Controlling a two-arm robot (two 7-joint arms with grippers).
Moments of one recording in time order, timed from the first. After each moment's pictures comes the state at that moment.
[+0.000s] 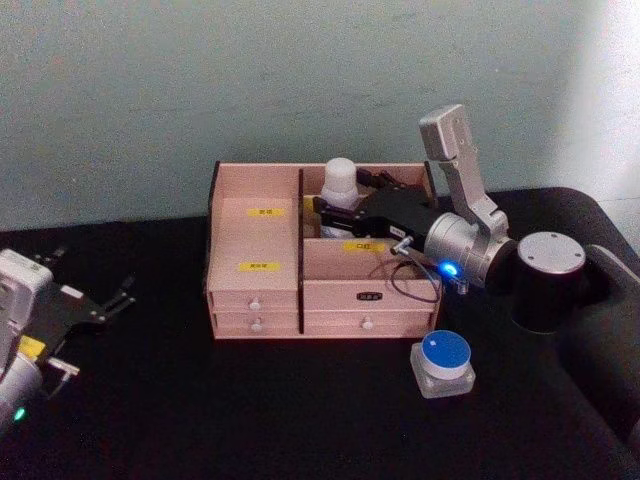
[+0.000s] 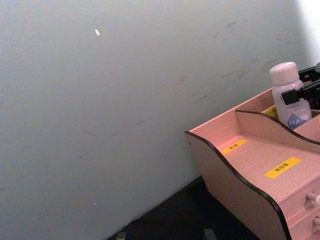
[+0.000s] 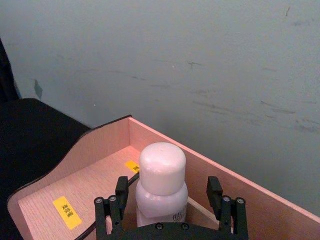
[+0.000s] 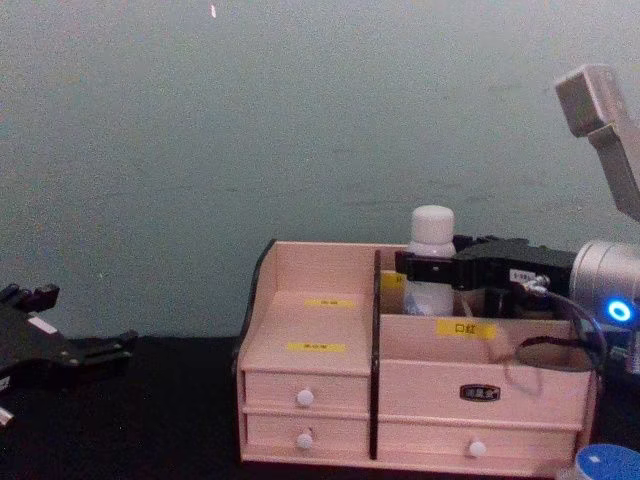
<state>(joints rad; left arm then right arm) -0.20 0.60 0.45 -1.41 -0.25 -0.12 0.03 0.65 0.21 -0.40 -0.90 0.32 -0.03 0.51</state>
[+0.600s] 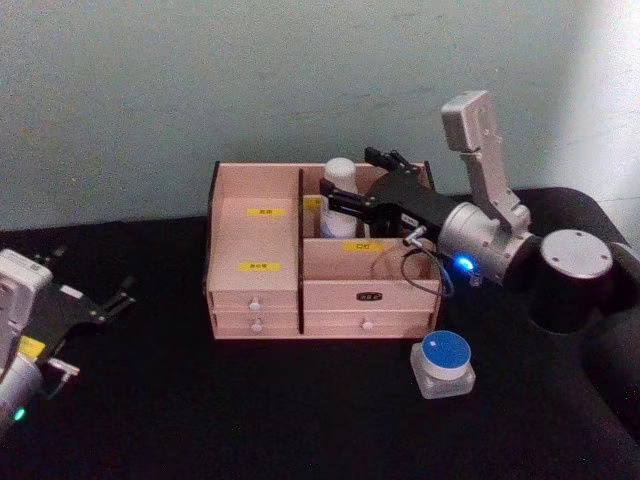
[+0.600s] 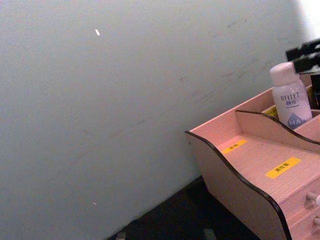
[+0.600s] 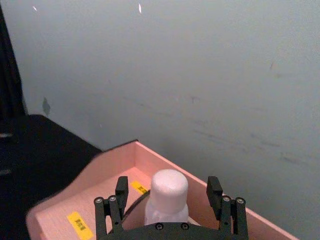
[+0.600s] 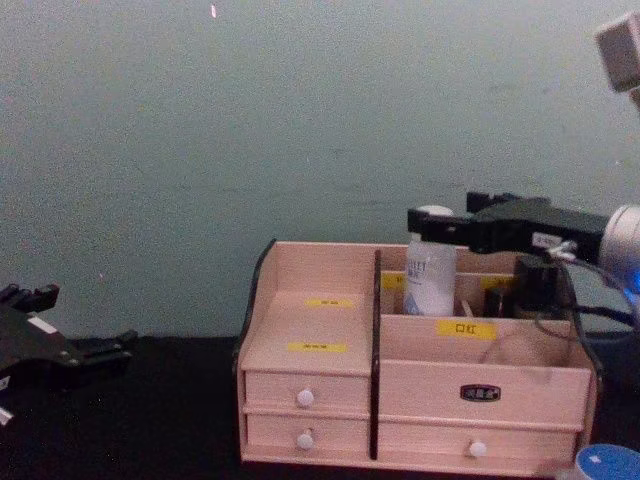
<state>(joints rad) -0.20 0.60 0.45 -1.41 -0.25 -0.12 0.03 0.57 0.27 -0.37 -1.09 0.33 -0.03 0.50</state>
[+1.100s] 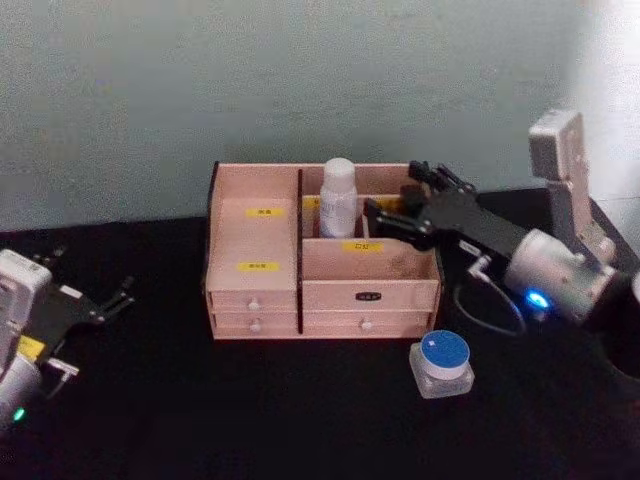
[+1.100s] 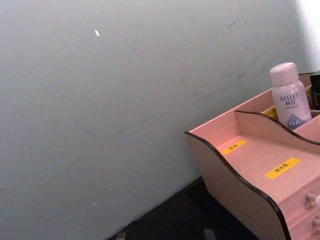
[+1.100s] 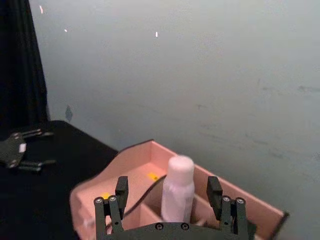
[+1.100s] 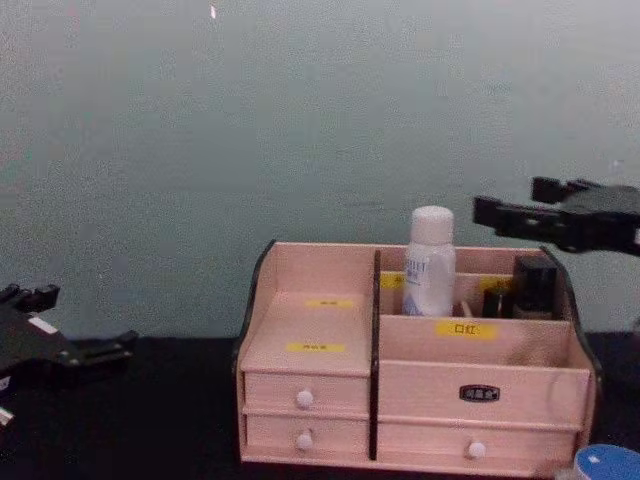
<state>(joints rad) -0.20 0.60 0.45 -1.41 -0.25 -0.12 0.03 0.34 0.44 -0.31 -1.43 0.45 0.00 0.53</state>
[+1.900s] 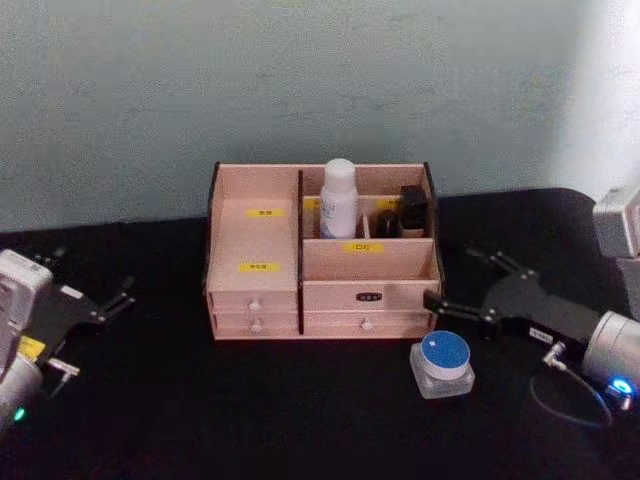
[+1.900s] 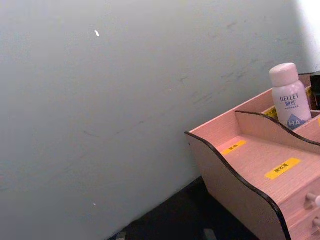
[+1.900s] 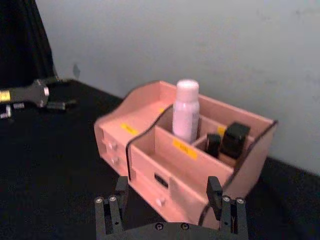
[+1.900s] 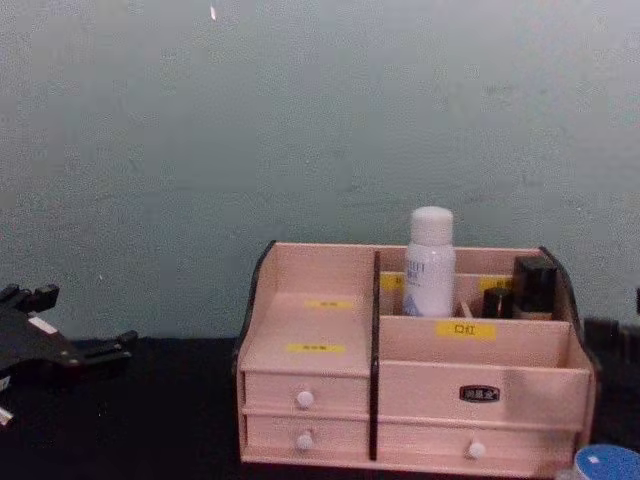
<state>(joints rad) -0.20 0.60 0.45 -1.41 -0.25 -0.12 0.03 0.06 0.66 -0.24 -1.67 0.56 0.11 0.48</state>
